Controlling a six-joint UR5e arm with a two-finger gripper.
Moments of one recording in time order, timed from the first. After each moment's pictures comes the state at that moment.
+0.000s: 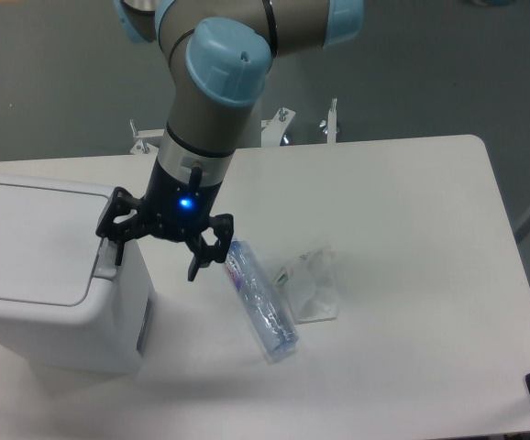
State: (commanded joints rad) arm 2.28 -1.80 -1.46 -1.19 1.12 0.26
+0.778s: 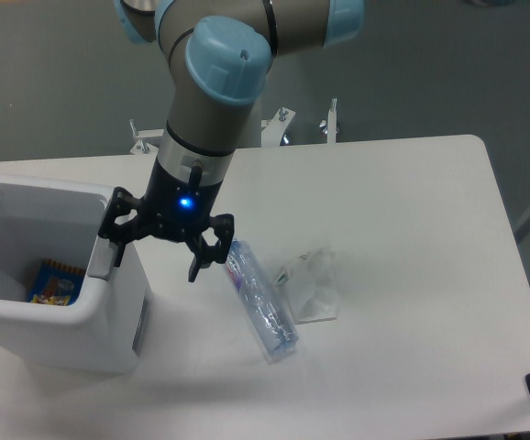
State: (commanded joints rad) arm 2.32 -1.80 -1.44 -1.11 1.12 0.27
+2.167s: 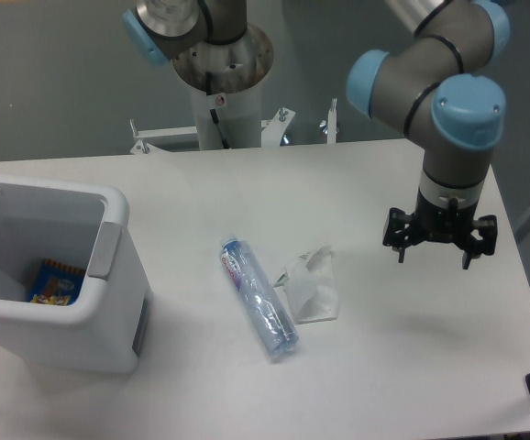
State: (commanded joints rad) arm 2.69 -2.02 -1.46 -1.06 1.57 1.07
